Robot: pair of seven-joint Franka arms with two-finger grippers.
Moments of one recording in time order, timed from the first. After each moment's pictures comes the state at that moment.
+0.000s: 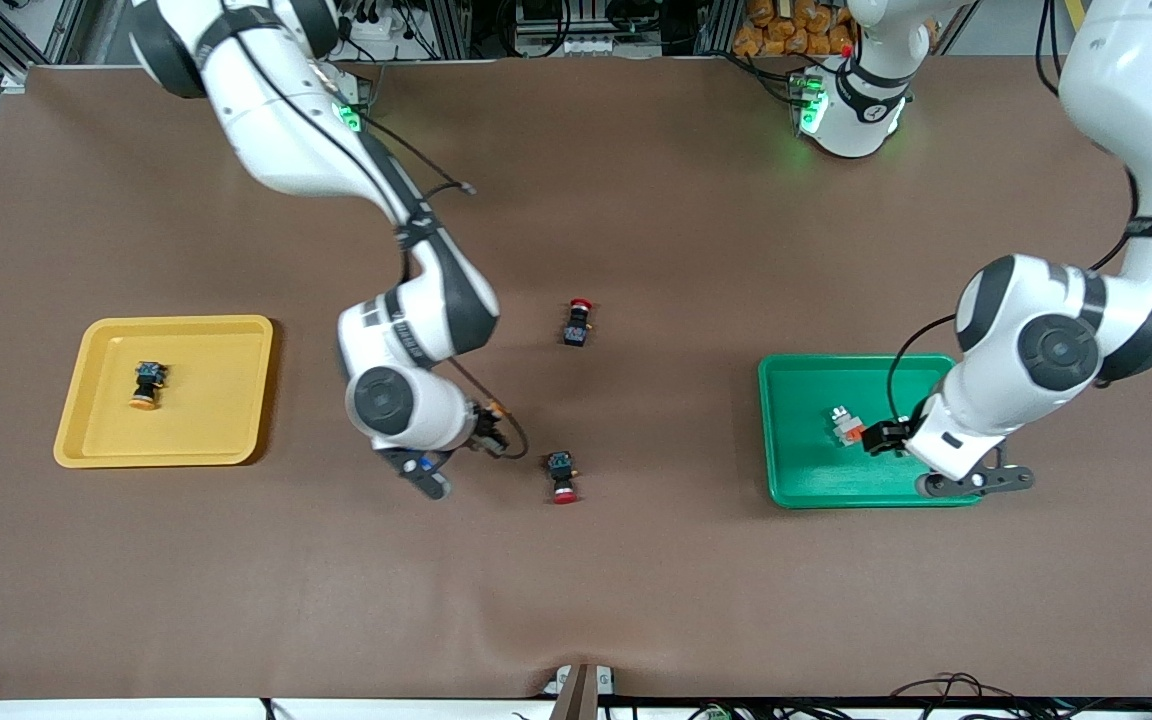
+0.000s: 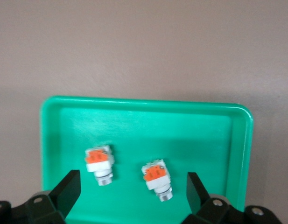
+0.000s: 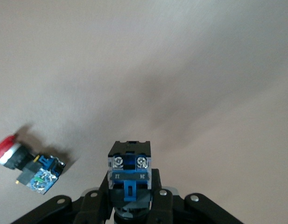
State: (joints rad) left arm 0.34 0.50 -0.56 -1.69 0.40 2.15 -0.38; right arm 0.51 0.83 -0.09 -1.22 0.28 1.92 1.00
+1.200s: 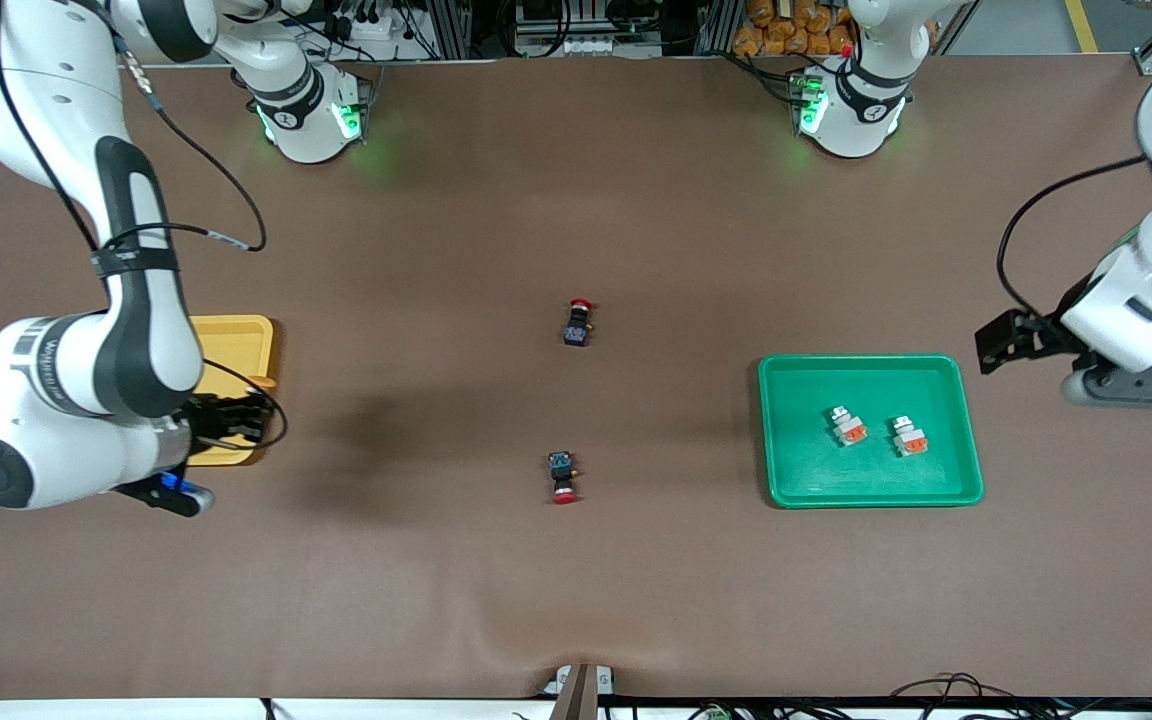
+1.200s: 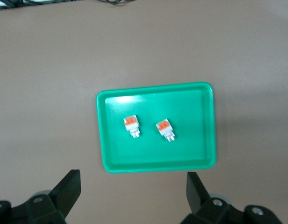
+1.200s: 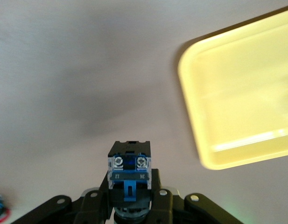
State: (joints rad) left arm 0.39 0.22 -0.58 -1.44 0.18 1.69 -0.11; right arm 0.09 0.68 -0.10 -1.27 0.19 1.51 0.24
